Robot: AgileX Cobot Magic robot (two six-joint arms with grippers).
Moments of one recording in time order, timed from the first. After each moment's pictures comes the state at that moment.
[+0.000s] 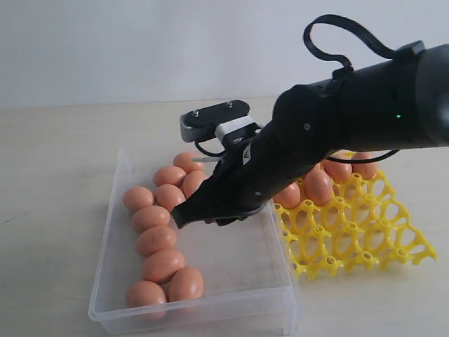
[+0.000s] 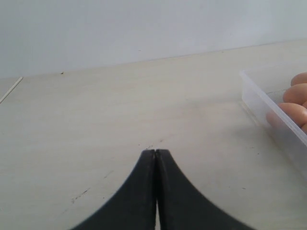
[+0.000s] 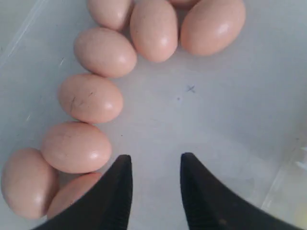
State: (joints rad) left arm -0.03 0.00 0.00 0.12 0.33 -0.03; right arm 0.74 1.77 -1.08 0.19 0.45 0.00
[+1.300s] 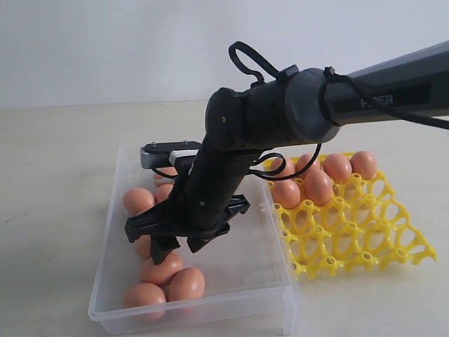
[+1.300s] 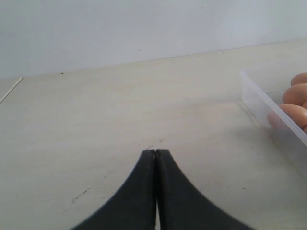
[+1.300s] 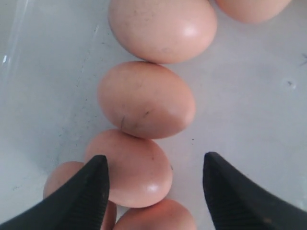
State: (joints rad) left arm -0.03 0.00 0.00 0.12 0.33 -0.03; right arm 0.75 2.08 -1.38 0.44 0.75 -0.06
